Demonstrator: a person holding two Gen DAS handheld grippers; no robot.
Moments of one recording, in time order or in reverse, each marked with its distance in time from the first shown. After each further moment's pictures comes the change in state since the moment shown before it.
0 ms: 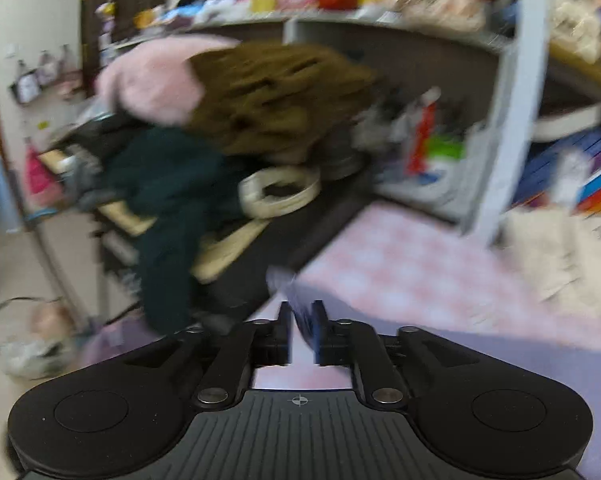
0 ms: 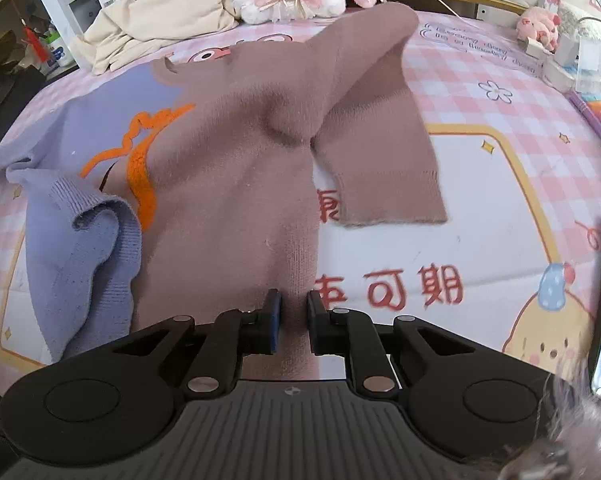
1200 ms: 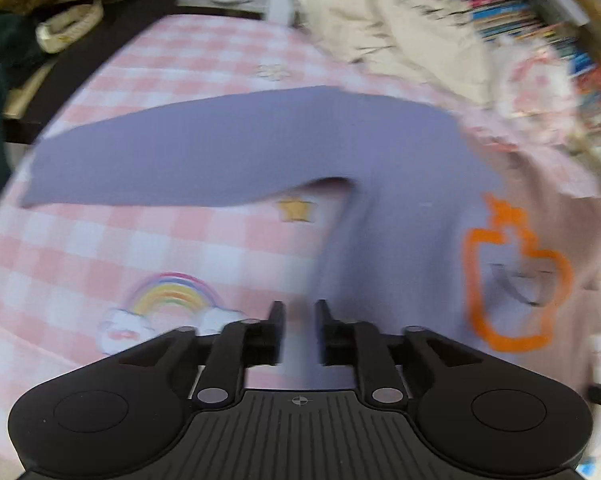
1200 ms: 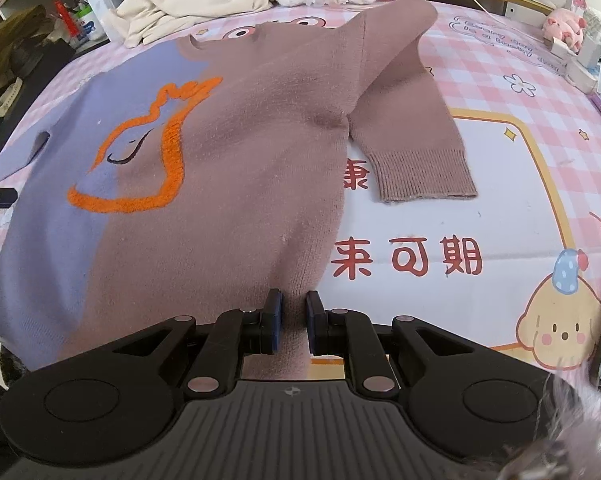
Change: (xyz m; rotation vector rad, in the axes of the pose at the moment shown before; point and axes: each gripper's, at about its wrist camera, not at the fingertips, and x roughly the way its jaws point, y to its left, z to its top) left arm -0.059 -0.082 -0.085 0.234 0.437 -0.516; right arm -0.006 0.001 -0.011 -0.058 0.046 0.061
